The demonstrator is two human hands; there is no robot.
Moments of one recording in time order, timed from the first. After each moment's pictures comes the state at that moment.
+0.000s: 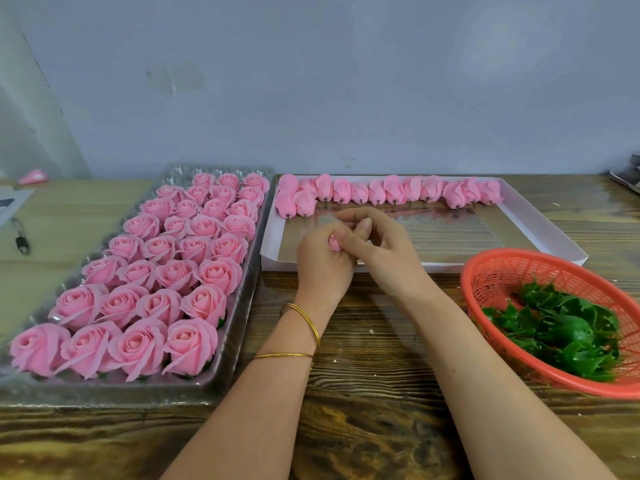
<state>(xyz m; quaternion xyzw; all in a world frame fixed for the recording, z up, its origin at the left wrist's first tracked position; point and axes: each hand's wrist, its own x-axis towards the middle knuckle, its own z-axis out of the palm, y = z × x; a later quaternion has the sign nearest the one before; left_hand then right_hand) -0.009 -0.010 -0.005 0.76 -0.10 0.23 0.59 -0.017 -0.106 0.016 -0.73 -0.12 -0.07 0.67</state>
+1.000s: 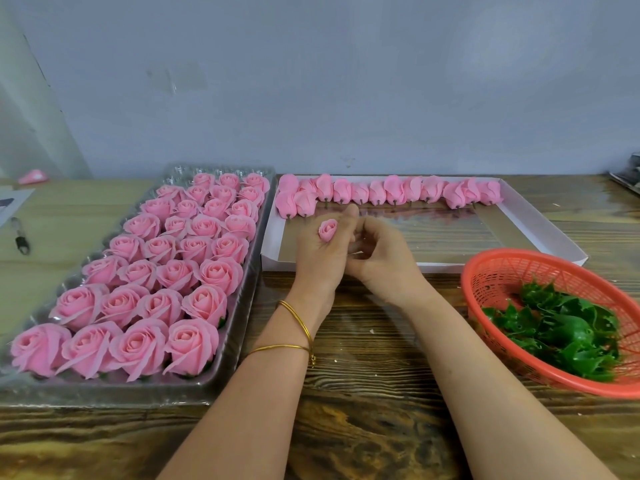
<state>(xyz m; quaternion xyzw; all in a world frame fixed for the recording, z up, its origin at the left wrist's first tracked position) -0.009 -0.012 0.000 0.62 -0.07 0.13 0.77 -0.011 -0.107 0.002 -0.77 -0.15 -0.08 0.62</state>
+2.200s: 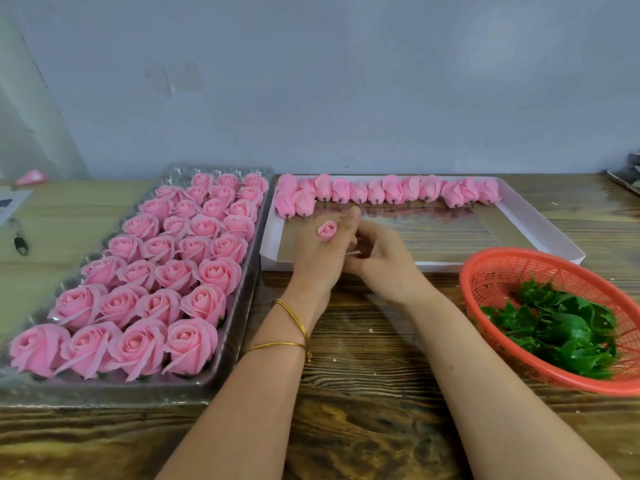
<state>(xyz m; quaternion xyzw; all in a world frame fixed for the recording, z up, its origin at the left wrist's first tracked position) -0.009 -0.008 0.002 0.64 -0.06 0.13 0.76 -0.011 -0.110 0.003 -0.76 -0.18 -0.03 0.63</state>
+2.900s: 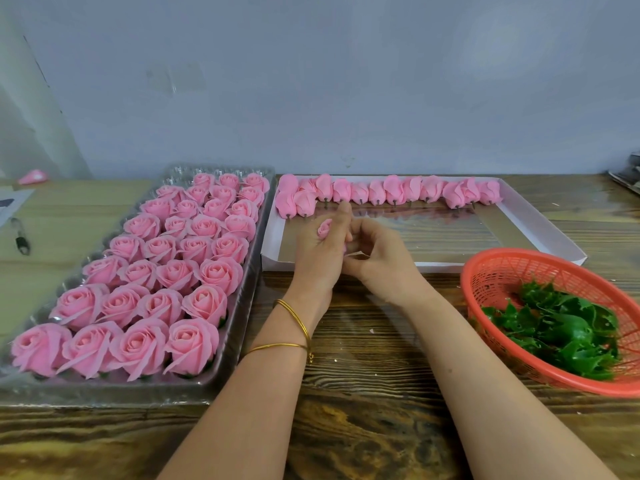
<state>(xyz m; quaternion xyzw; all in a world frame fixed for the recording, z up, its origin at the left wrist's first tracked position) -0.007 -0.009 0.001 0.63 -0.04 0.11 0.77 -0.012 -0.108 0.004 -0.75 -0.18 -0.04 0.63</state>
